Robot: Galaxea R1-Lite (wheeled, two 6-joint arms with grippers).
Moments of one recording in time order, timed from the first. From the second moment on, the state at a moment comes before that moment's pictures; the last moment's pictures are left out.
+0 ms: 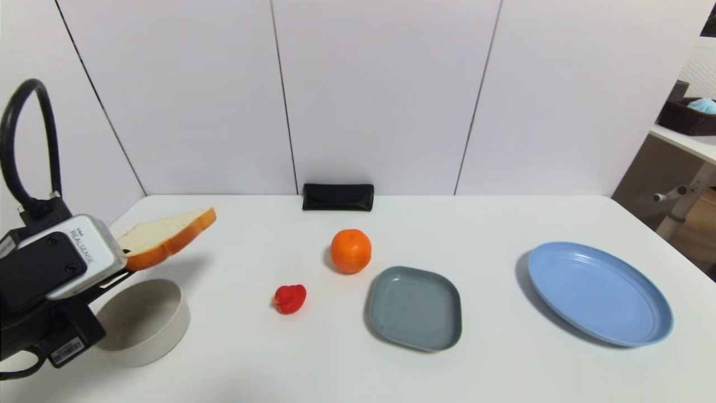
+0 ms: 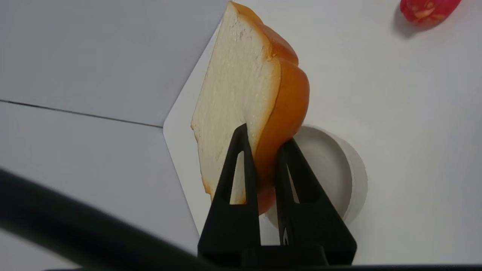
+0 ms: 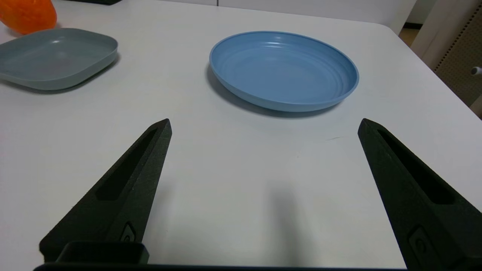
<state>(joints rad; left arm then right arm) -0.39 1.00 -0.64 0.00 0.23 0.81 0.00 0.00 0.00 0.01 0.04 -0.09</state>
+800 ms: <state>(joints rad) -0.35 0.84 -0.52 0.18 0.23 0.79 0.00 0.00 0.00 0.01 0.04 -0.09</state>
